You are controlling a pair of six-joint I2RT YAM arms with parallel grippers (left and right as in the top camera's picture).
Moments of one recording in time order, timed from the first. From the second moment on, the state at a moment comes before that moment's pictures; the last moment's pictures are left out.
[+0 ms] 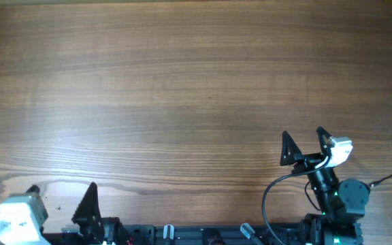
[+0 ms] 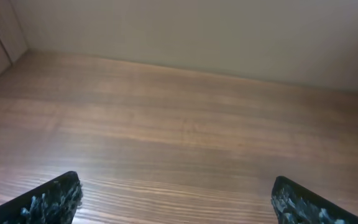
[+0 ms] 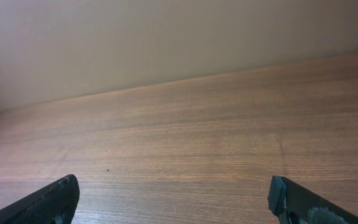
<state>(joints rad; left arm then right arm) 0.06 0.48 1.52 -1.42 0.08 -0.11 -0.11 0.02 0.07 -0.18 -0.33 0.21</state>
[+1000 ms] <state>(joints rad) 0.06 0.48 1.52 -1.44 0.08 -0.13 -0.11 0.23 0.07 -0.18 -0.31 -0.25</state>
